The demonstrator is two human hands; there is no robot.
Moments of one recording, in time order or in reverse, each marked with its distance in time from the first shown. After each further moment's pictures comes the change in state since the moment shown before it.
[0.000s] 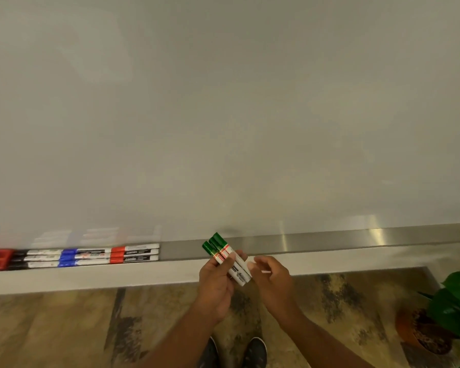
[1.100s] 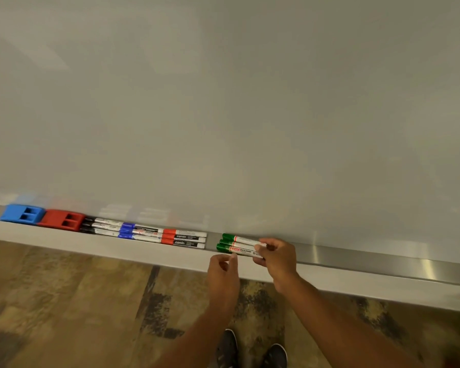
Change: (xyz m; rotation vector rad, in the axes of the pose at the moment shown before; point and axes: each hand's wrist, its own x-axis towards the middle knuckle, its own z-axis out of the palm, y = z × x) left_hand -0.005 0.031 -0.069 0.705 0.524 0.318; right_hand 0.064 -0.038 0.105 0.291 -0.120 0.291
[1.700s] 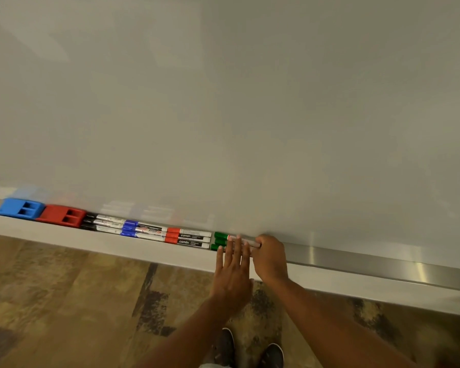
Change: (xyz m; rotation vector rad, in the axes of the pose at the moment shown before) left_hand 0.033 -0.025 -0.001 1.254 -0.331 0.678; right_hand -0.004 -0.009 0.039 -0.783 0.053 -0.328
